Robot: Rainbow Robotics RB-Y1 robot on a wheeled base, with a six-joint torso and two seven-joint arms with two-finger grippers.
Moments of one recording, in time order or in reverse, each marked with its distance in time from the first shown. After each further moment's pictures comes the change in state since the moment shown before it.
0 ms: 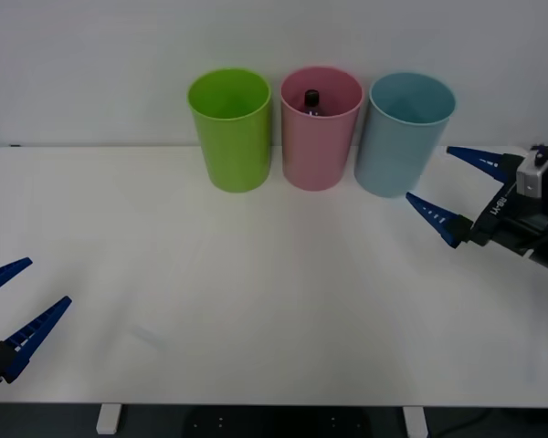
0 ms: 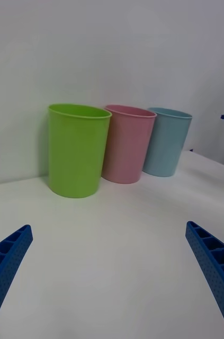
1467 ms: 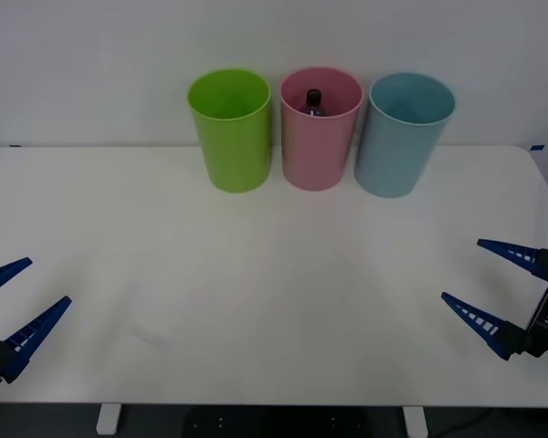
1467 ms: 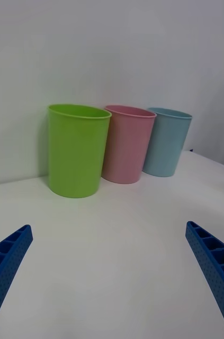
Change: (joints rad) right arm 0.392 0.066 -0.187 -0.164 0.046 -0.193 -0.013; left arm 0.000 0.000 0.000 0.000 0.000 0.000 0.000
